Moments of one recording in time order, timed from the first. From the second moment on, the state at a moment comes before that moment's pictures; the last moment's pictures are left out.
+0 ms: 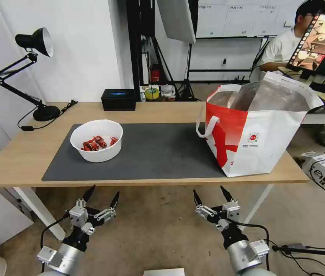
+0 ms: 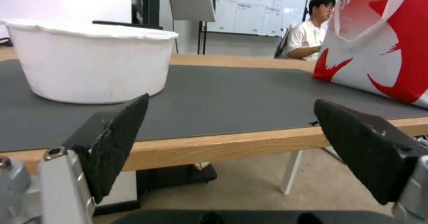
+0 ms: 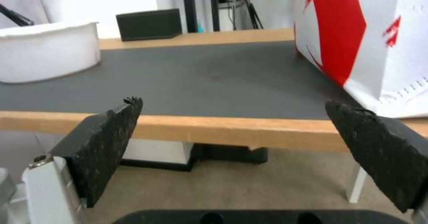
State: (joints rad) left arm 1.74 -1.21 -0.61 -2.03 -0.44 -0.30 0.27; right arm -1.67 1.10 0.27 2.13 0.31 0.15 0.20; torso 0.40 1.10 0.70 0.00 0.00
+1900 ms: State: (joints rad) left arm 0.86 -0.46 -0.34 -1.76 -1.39 0.59 -0.30; right arm -1.65 1.09 0.27 2.11 0.31 0.13 0.21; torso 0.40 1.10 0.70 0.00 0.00
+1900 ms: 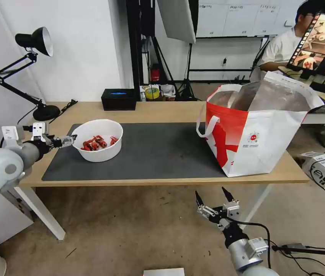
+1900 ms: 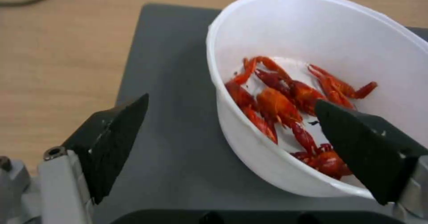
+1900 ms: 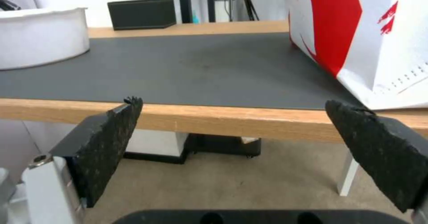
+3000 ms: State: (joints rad) left arm 0.46 -0.58 0.02 -1.56 -1.52 0.72 -0.49; right arm -1.65 1.09 0.27 2.11 0.31 0.13 0.21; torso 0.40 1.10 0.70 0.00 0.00
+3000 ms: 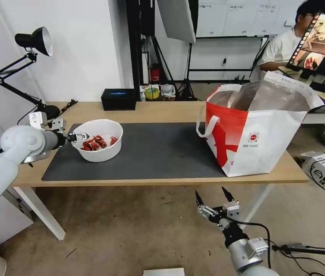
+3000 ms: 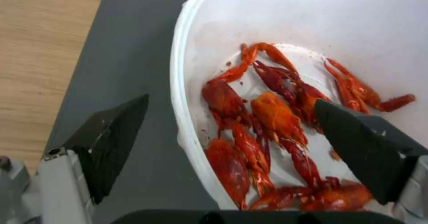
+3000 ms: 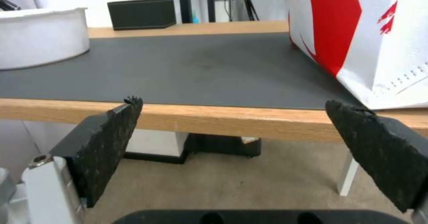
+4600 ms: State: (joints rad) left arm 0.33 -0.62 0.08 -1.68 -1.58 0.67 -0.53; right arm -1.65 1.09 0.27 2.11 0.31 0.13 0.21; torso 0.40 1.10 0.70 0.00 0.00
